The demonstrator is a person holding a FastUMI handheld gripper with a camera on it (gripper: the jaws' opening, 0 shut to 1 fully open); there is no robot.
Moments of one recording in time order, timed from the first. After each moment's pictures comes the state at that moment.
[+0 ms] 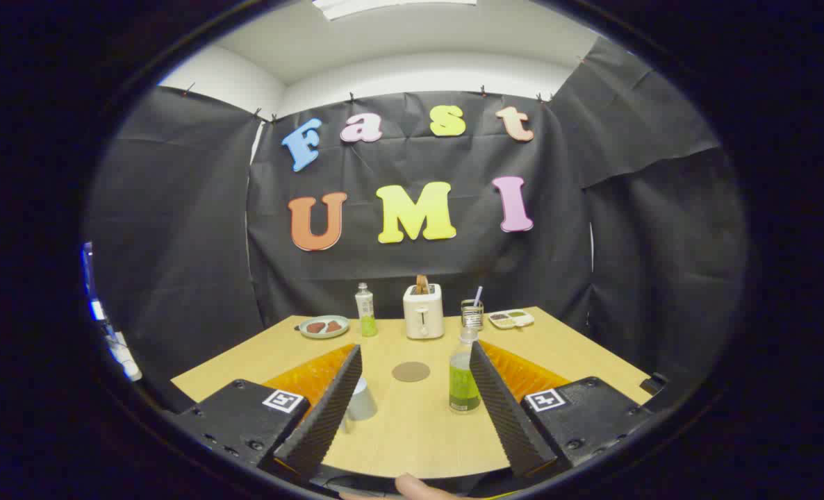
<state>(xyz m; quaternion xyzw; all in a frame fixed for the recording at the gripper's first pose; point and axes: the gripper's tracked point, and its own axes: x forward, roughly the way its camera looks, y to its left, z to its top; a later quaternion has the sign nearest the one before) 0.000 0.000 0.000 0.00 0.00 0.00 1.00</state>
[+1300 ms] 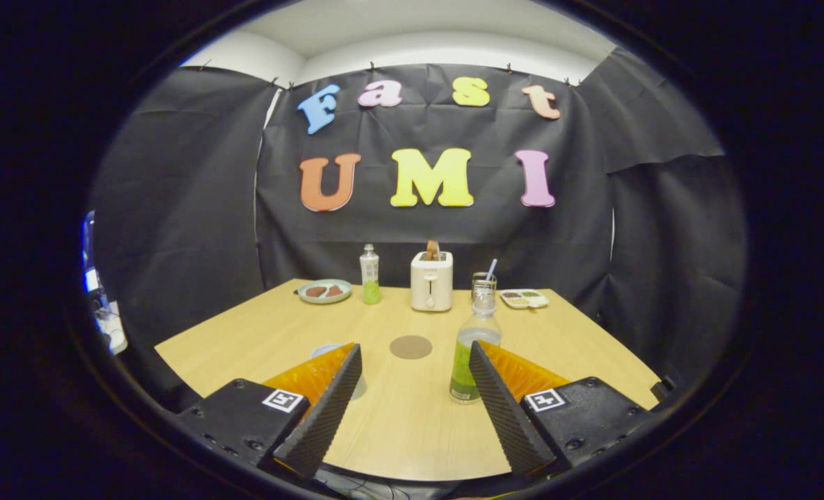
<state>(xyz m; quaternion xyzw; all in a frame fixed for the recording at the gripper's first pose) 0.069 -0.007 -0.065 -0.05 0.08 0.02 1.00</state>
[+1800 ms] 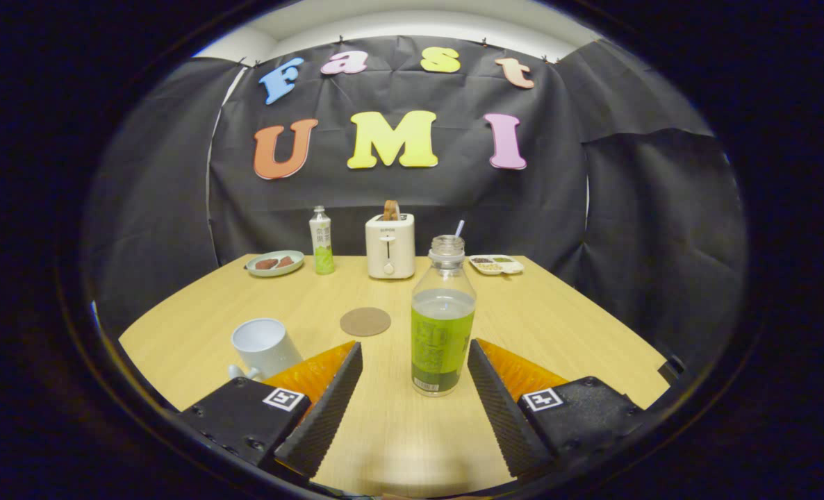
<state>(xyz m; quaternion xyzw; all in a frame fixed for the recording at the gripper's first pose) 0.129 -0.060 -0.101 -0.01 0.10 -0.05 0.99</state>
